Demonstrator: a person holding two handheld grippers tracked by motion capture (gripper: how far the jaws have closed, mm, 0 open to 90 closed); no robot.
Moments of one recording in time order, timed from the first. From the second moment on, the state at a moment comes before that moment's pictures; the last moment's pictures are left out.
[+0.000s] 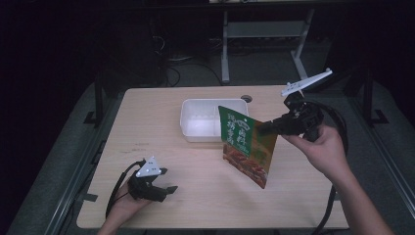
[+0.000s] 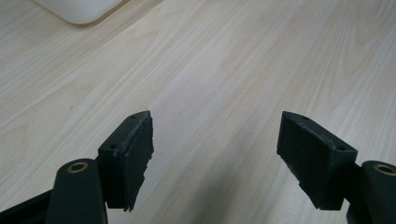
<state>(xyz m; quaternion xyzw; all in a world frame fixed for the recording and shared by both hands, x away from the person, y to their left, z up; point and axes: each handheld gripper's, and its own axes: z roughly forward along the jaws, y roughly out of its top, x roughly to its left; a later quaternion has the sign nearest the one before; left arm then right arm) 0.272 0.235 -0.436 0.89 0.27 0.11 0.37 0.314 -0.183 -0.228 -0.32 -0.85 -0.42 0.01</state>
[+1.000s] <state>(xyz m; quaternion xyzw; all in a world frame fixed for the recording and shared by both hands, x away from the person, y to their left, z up) 0.274 0.241 -0.437 0.88 0.27 0.11 0.37 0.386 -0.157 -0.196 -0.37 -0.83 -0.42 -0.04</state>
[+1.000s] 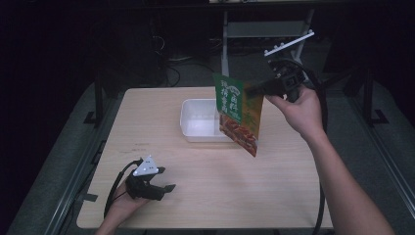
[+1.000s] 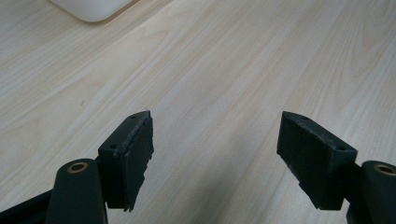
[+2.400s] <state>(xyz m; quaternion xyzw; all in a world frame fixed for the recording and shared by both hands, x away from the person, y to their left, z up) 0.275 0.245 -0.435 0.88 0.27 0.12 0.37 0.470 -0.119 -0.209 -0.42 -0.81 -0.39 -0.12</state>
